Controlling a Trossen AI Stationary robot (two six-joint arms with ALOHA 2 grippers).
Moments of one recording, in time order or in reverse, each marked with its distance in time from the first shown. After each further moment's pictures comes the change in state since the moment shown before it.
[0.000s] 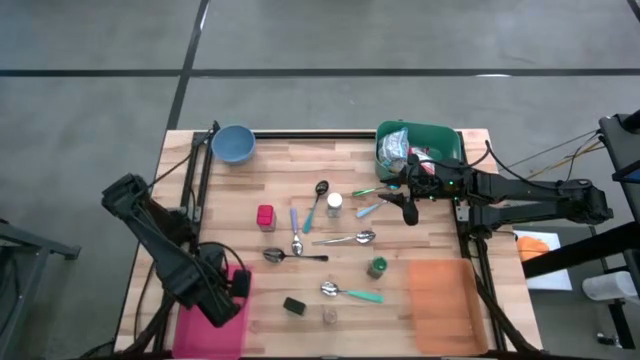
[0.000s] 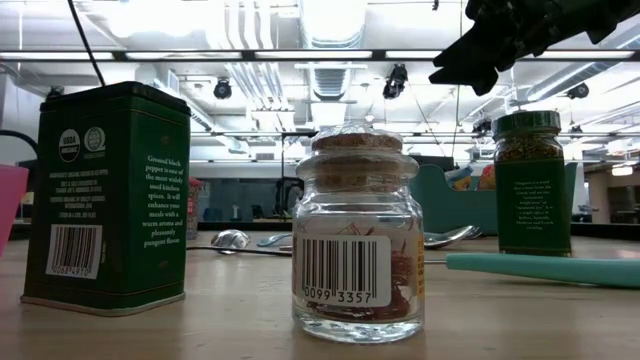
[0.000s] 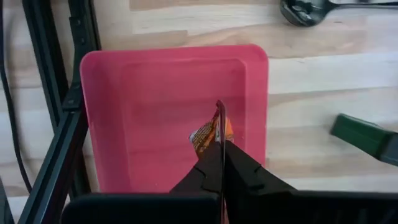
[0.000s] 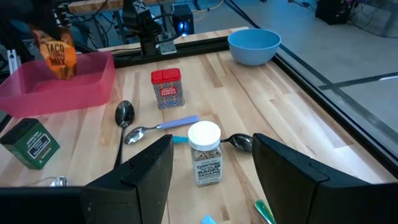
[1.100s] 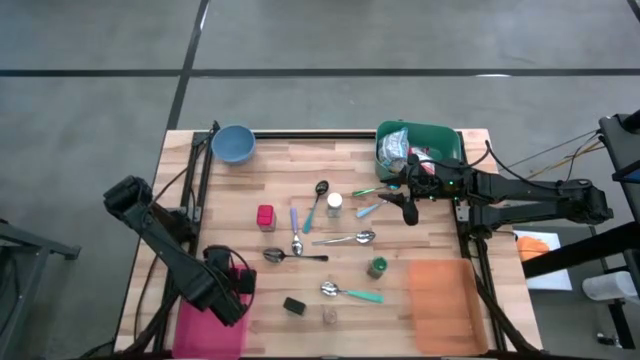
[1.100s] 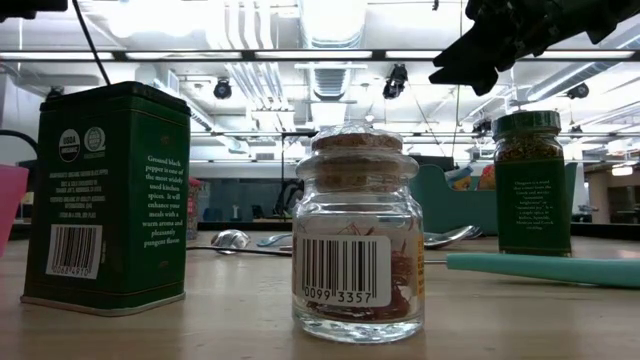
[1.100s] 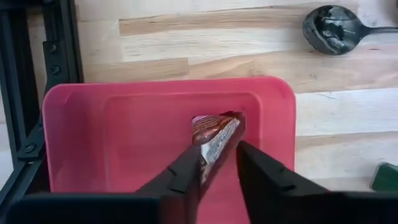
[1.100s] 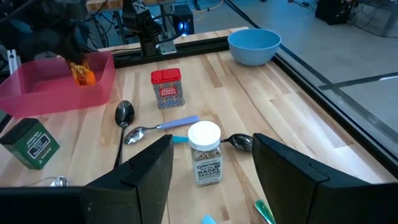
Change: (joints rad) left arm 0.001 0.025 -0.224 0.167 -0.076 -0.008; right arm 0.000 0.000 0.000 0.000 0.000 0.000
